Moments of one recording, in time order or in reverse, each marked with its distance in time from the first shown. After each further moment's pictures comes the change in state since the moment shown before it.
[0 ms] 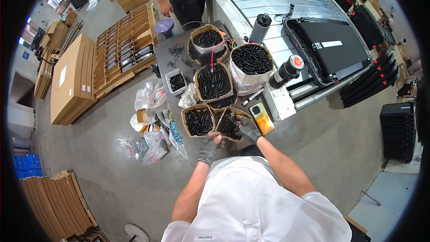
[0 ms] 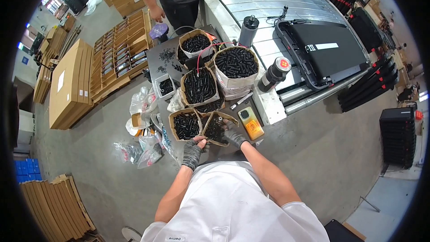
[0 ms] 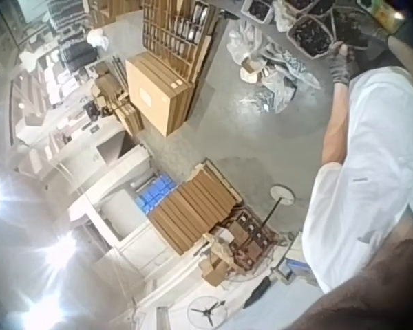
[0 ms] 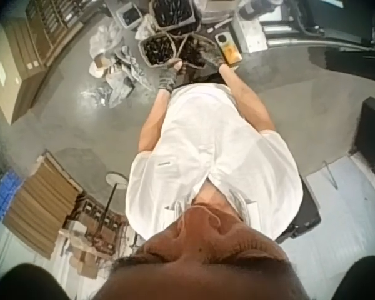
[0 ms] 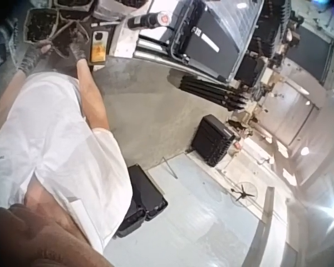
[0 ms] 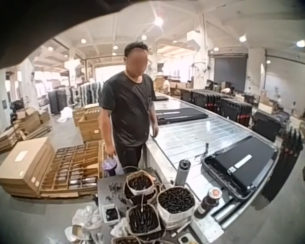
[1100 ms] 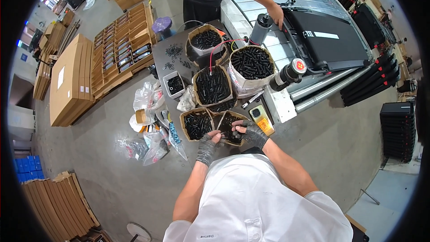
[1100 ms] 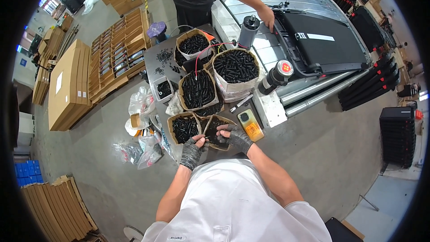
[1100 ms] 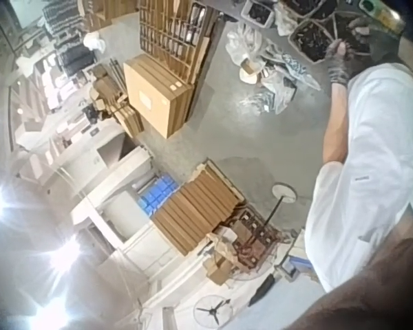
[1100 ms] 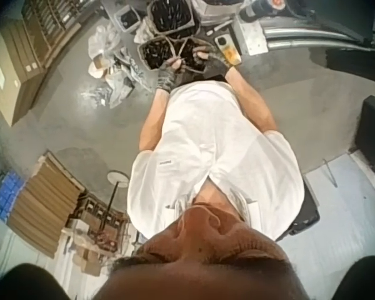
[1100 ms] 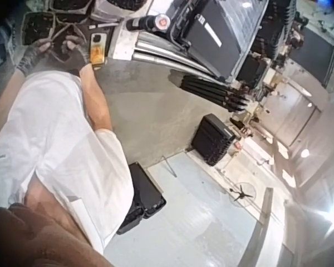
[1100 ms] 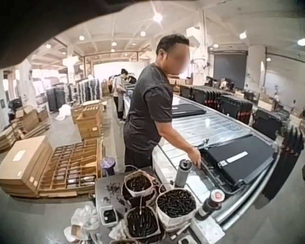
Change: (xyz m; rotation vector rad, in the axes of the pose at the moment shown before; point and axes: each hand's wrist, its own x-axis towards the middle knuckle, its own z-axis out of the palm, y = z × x) left_hand 0.022 0.015 0.005 -0.154 -0.021 -0.079; right_hand -0.018 -0.031 -0.027 0.691 -0.314 0.096
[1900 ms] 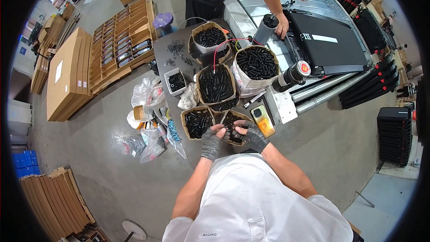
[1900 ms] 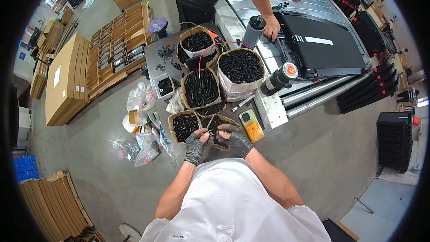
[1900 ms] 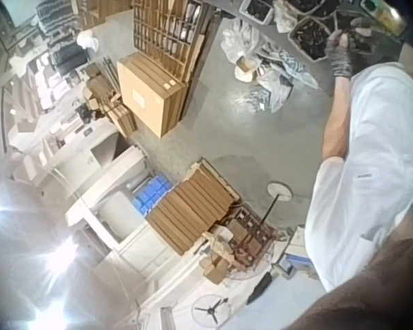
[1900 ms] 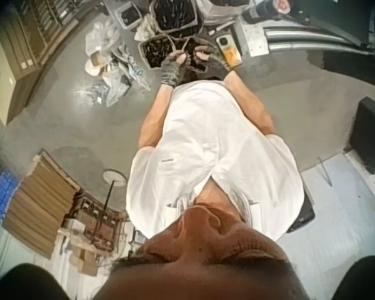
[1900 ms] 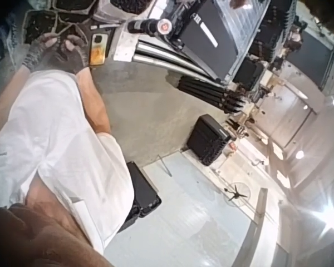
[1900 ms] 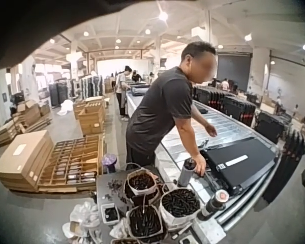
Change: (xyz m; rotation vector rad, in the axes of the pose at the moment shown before) left_hand 0.014 -0.003 0.012 0.080 0.020 0.218; right_hand -0.012 -0.006 0.037 0.148 0.135 0.005
